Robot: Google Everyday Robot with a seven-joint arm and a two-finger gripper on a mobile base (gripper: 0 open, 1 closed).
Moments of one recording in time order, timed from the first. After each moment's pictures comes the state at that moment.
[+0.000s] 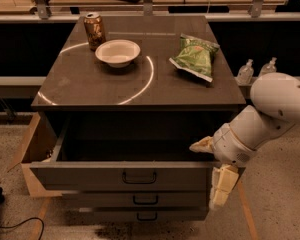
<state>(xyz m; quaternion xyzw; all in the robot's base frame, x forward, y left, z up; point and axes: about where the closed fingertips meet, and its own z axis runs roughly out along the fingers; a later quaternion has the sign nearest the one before) 0.413 -0.136 0.721 -0.68 0.68 0.24 0.14</state>
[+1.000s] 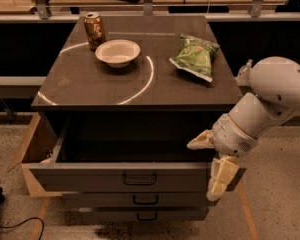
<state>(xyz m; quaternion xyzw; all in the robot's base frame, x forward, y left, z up) 0.409 -0.130 0.748 -0.69 0.66 0.26 0.12</state>
